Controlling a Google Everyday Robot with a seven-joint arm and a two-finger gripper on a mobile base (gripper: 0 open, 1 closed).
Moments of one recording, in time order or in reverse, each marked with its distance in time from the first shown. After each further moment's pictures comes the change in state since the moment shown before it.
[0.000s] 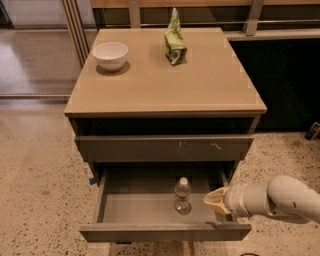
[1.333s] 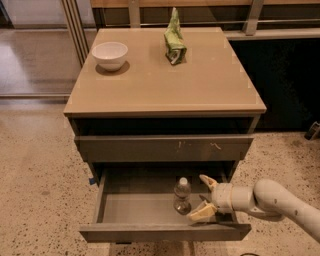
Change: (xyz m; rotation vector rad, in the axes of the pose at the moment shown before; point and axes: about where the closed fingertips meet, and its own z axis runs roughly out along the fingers) arm -0.003 -0.020 0.072 -0.092 -0.246 -0.029
